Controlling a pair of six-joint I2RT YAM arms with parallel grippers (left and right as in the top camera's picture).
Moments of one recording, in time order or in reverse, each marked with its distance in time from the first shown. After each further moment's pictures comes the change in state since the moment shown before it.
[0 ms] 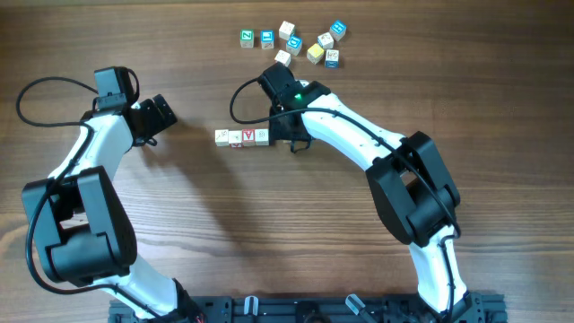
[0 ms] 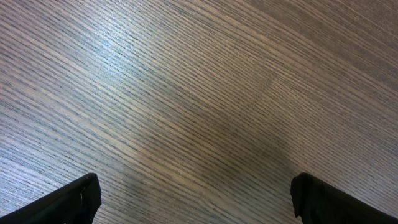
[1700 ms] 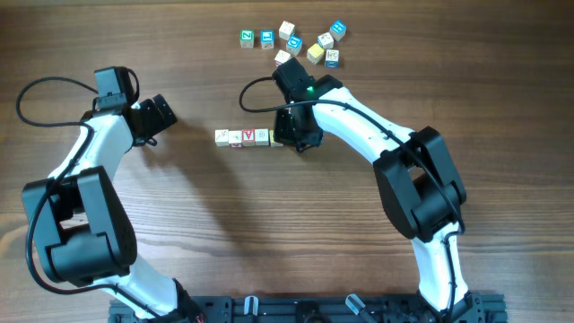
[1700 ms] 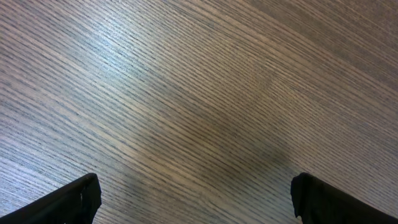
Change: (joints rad) left arm 0.000 0.000 0.000 0.000 0.000 0.000; right arm -0.058 0.002 -0.006 -0.086 -0.270 0.048
